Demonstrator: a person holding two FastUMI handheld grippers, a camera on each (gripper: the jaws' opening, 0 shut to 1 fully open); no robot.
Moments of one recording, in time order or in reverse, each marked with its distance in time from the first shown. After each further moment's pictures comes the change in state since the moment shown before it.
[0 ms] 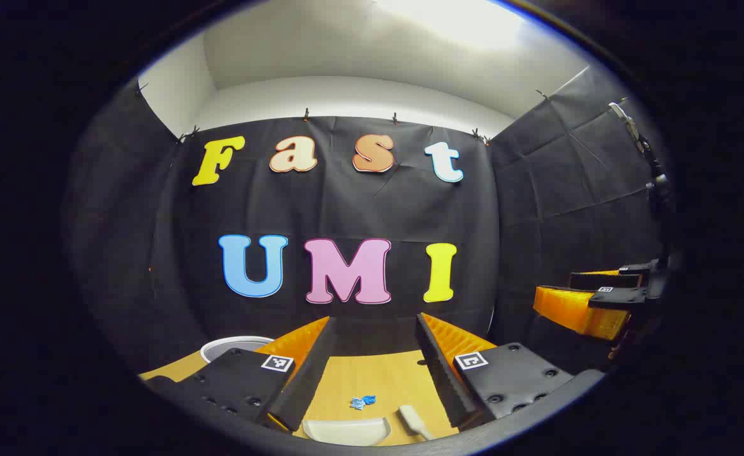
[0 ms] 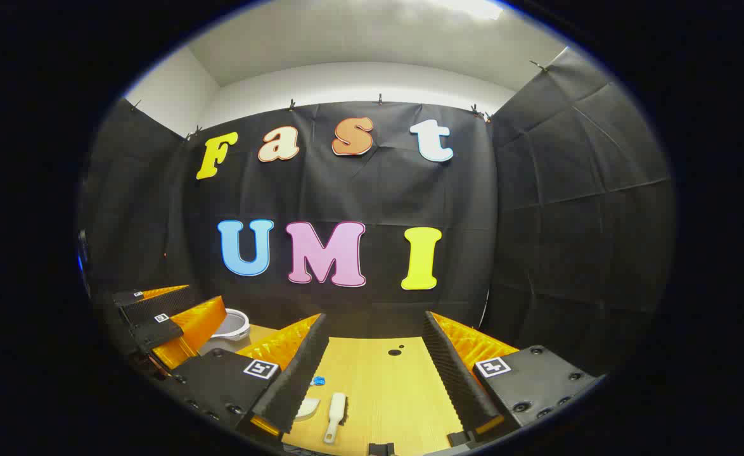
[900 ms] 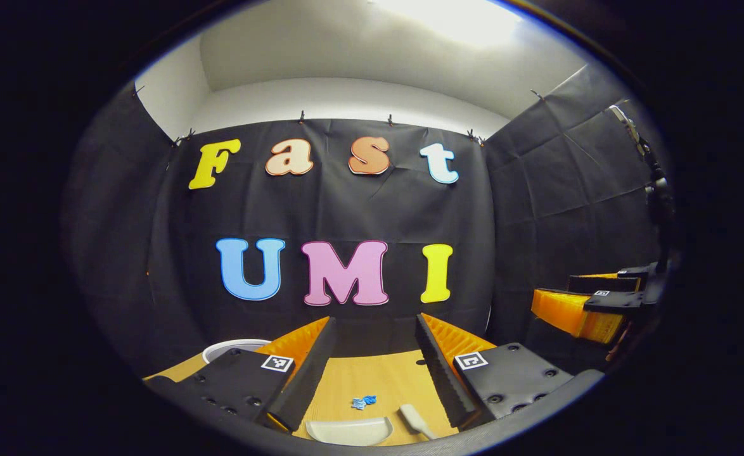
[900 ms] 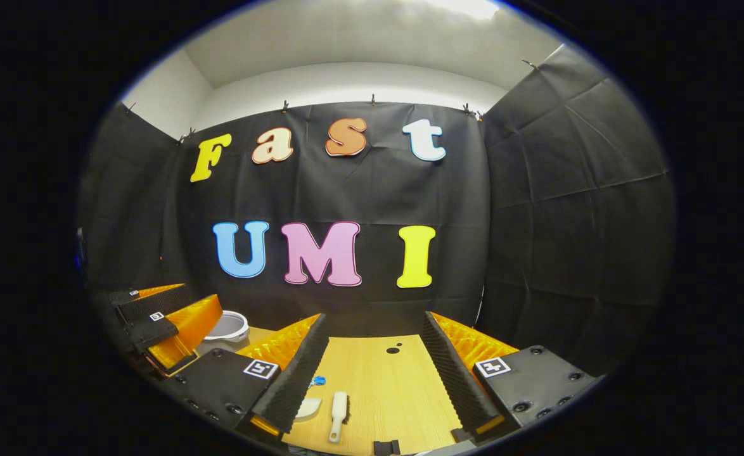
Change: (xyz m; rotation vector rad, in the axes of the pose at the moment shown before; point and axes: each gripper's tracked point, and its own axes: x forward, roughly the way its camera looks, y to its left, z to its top) left arm -0.011 0.004 0.004 0.013 0.003 -0.002; right arm -0.011 0.002 -0.004 0.017 0.004 -0.030
